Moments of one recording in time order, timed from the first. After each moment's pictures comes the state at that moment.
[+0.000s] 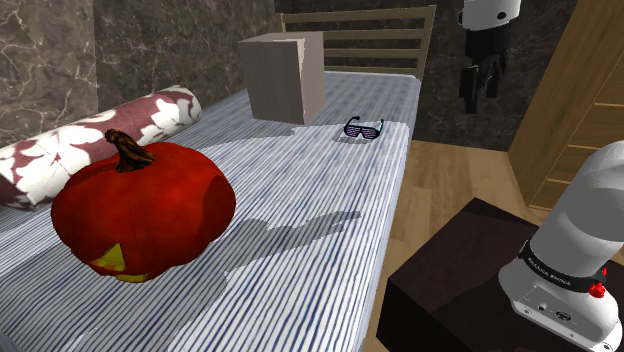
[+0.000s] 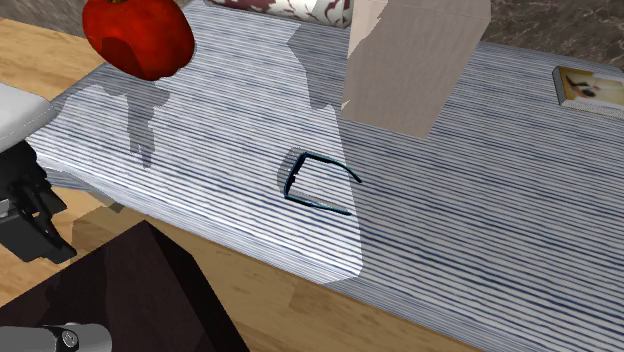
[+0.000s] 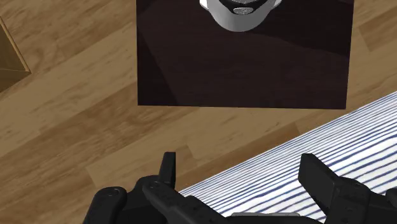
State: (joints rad) arm 0.01 -0.80 0.03 -2.40 -0.11 1.43 0.04
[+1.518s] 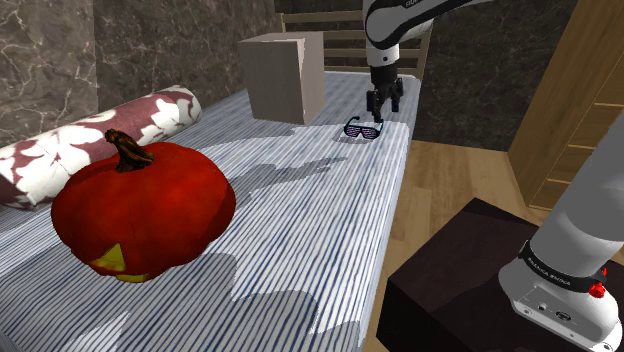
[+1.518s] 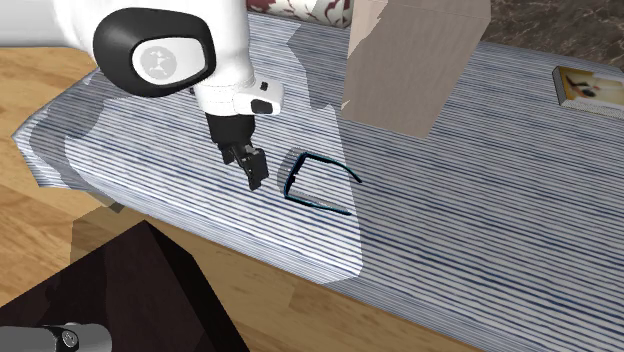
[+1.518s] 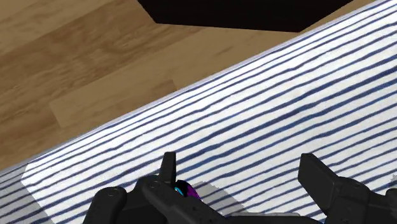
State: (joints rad) arm 0.01 -0.01 -0.02 -1.97 -0.08 1.80 -0.03
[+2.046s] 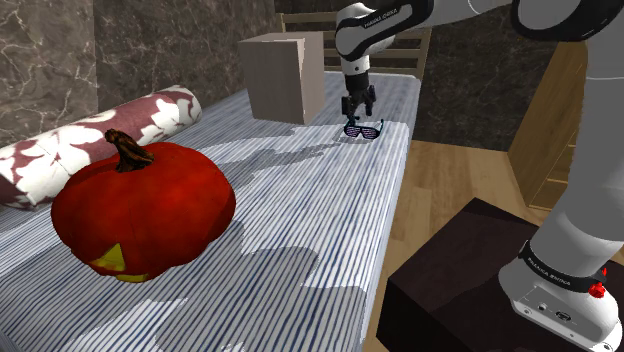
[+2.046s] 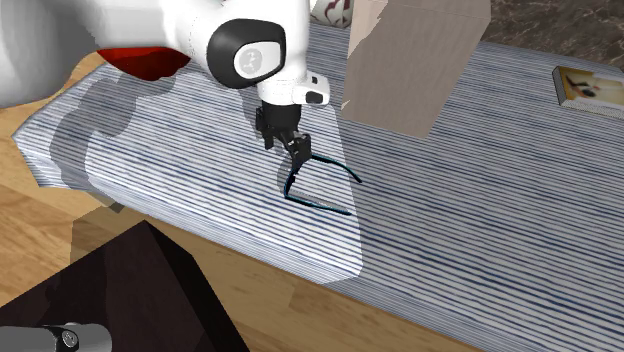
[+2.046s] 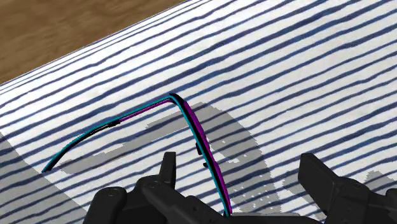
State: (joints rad) arm 0.01 0.33 -0.02 -1.61 -0.05 1.79 -0.06
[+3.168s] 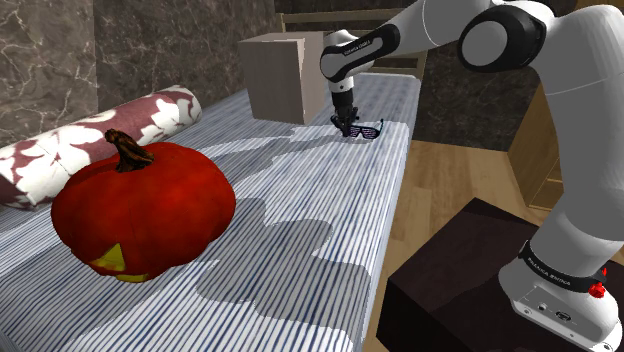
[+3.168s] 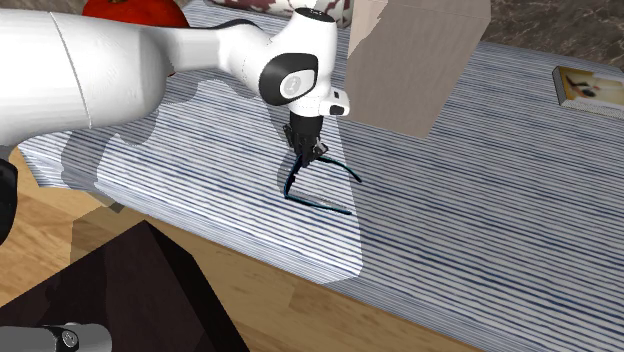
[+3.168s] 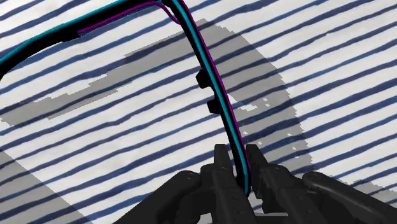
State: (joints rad) arm 0.00 0.60 -0.01 -1.37 -0.04 1.82 -0.08
